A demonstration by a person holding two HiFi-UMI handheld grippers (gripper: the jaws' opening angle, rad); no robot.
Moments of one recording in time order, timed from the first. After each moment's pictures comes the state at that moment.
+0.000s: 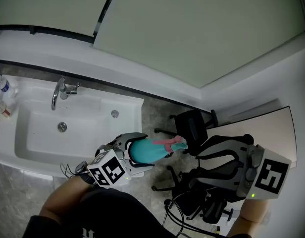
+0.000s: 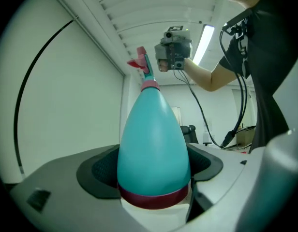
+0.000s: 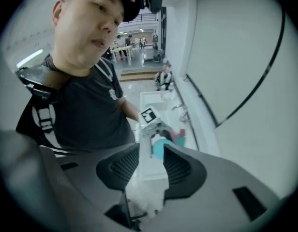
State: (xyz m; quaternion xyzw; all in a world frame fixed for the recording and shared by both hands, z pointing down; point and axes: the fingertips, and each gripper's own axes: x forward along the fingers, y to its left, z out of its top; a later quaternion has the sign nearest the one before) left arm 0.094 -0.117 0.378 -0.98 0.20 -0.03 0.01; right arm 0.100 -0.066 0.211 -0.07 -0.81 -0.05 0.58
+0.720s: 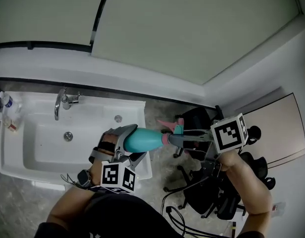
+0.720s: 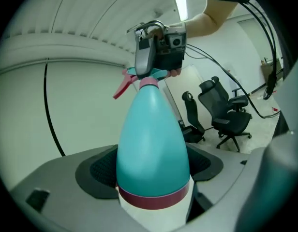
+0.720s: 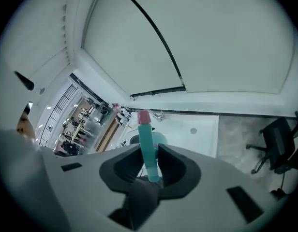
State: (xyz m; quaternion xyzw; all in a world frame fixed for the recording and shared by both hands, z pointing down) left arm 0.056 -0.156 0.394 -0.87 0.38 -0.24 0.18; right arm 0.080 -0.156 0.297 0.22 -0.81 0.43 0.33
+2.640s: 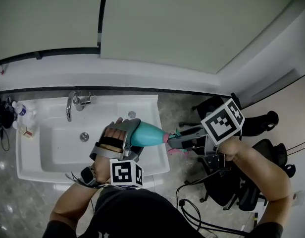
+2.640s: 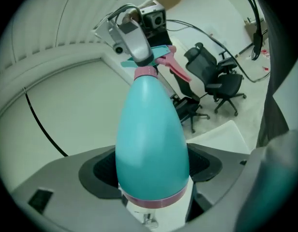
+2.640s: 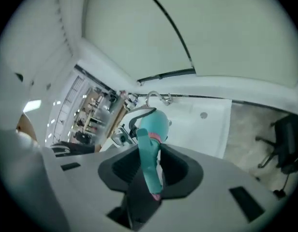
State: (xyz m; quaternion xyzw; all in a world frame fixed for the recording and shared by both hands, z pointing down) left arm 0.032 -0.151 0.414 -0.81 0.36 -0.40 0.26; right arm 0.080 -0.124 0.339 0.13 -0.79 0.44 0.40
